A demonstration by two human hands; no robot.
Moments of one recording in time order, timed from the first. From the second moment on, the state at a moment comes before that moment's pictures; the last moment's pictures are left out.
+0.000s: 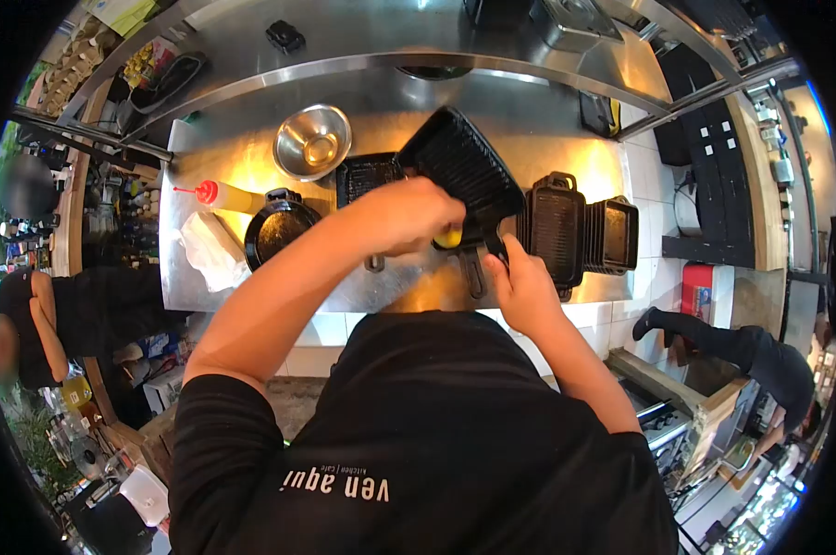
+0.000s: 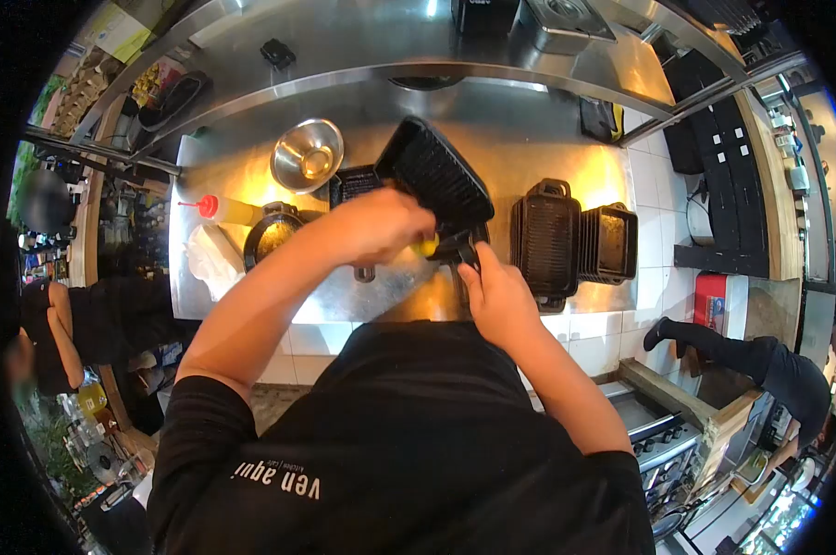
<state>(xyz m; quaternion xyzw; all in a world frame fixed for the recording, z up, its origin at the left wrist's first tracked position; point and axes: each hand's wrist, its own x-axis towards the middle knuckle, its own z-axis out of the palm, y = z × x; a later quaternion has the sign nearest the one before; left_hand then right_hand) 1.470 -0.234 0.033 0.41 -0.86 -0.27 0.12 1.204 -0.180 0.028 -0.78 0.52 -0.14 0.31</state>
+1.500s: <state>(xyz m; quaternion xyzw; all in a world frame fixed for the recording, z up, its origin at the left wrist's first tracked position) 1.525 -0.067 -0.071 0.69 -0.58 -0.36 0.24 1.263 -0.213 -0.079 -0.50 0.47 -0.09 0.72</state>
